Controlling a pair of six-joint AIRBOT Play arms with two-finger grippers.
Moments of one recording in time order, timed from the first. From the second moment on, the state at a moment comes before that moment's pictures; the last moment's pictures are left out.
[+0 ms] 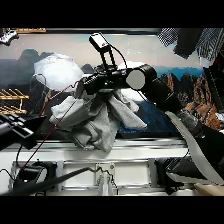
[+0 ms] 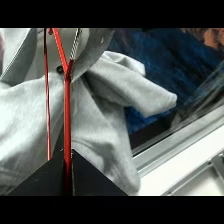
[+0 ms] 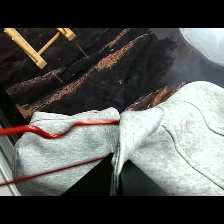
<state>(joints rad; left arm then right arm) -0.13 -0.35 0.97 1.09 -1.34 -1.39 0.67 -1.39 1.51 -1.07 0.87 1.38</state>
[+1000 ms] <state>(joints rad) 0.06 -1.19 0.62 -0.39 -1.49 -0.35 0.67 -1.12 1.51 -1.07 1.04 1.36</state>
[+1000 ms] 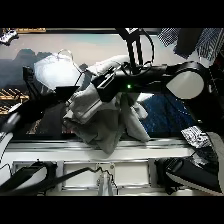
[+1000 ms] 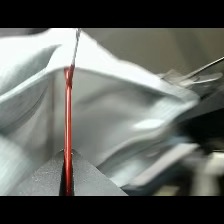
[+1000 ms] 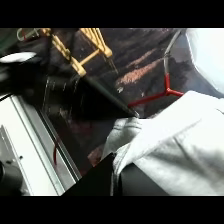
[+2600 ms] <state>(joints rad) 0.02 -1.67 1.05 -0.43 -1.83 -0.26 0.80 -1.20 1.51 -1.21 0.93 1.35</state>
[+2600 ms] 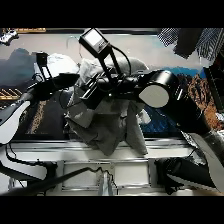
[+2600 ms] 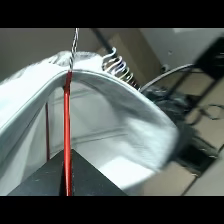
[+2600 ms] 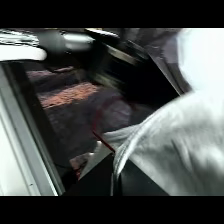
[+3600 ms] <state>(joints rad) -0.01 -1.63 1.06 -0.37 -1.85 -0.24 0.69 -1.01 1.60 -1.69 0.88 0.92</state>
